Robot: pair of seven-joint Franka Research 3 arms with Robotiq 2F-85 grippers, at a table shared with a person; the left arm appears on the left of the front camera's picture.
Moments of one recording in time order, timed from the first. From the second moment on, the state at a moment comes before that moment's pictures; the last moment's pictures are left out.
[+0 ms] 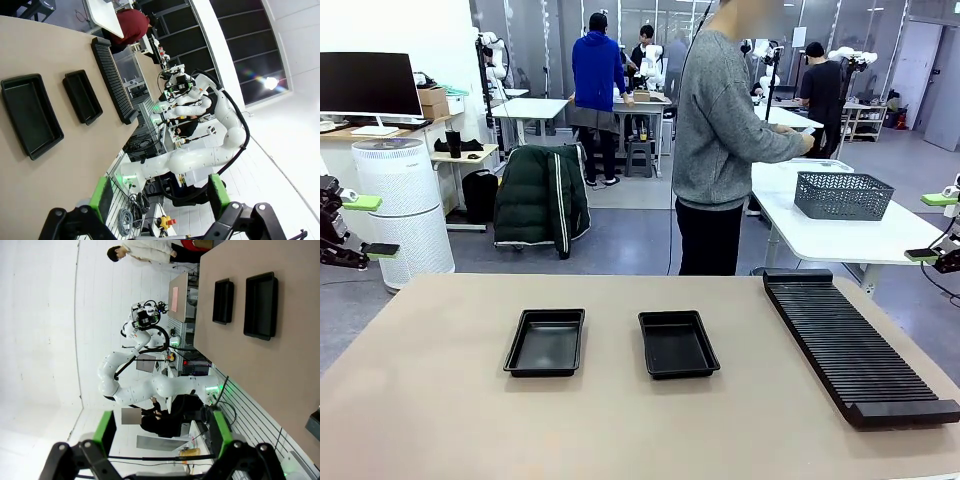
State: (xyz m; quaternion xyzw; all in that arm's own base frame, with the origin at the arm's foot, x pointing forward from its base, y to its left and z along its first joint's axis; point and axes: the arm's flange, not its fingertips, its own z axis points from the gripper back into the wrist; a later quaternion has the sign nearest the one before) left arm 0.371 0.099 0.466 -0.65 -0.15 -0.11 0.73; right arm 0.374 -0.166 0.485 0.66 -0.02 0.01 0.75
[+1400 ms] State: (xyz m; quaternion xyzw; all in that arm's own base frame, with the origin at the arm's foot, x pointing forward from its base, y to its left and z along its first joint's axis) left arm 0.371 0.099 0.466 -0.65 -0.15 -0.11 0.73; right arm 0.374 -0.166 0.485 0.66 -0.02 0.01 0.75
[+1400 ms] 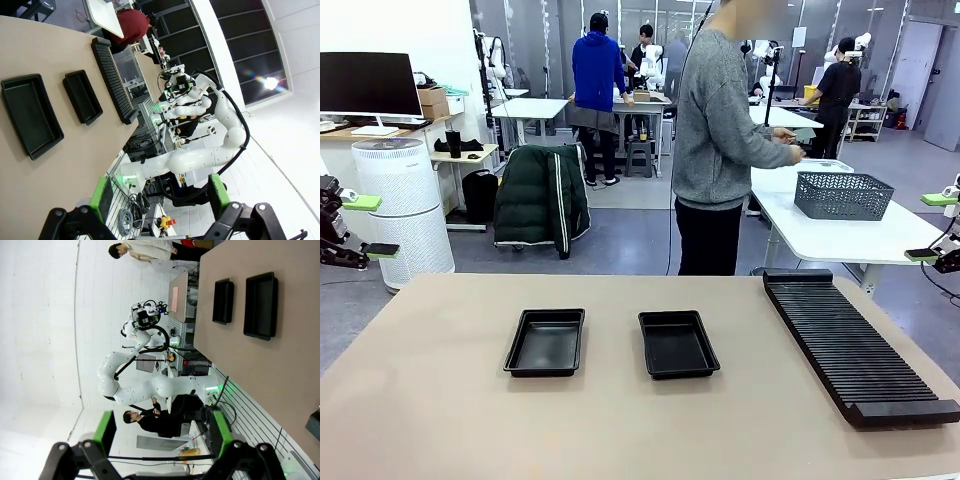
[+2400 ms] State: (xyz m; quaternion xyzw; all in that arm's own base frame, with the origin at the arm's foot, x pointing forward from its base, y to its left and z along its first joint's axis) left arm 0.371 0.099 0.466 -0.65 -0.15 -0.11 0.73; right arm 0.374 -0.166 0.485 0.66 -0.02 0.01 0.75
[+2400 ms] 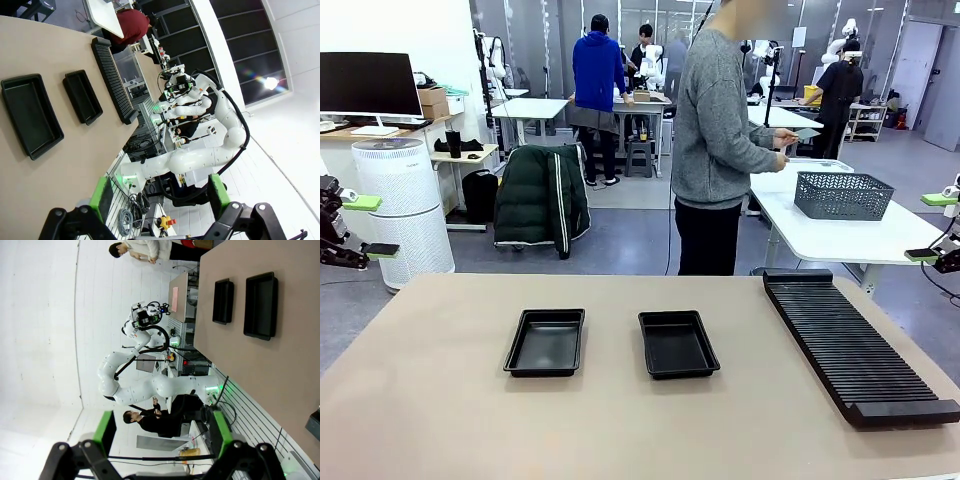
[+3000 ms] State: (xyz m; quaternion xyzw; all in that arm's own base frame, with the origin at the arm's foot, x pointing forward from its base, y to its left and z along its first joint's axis) left arm 0.371 0.099 0.466 -0.65 -0.15 -0.11 0.73; right arm 0.374 -0.166 0.485 0.66 -0.02 0.01 0.75
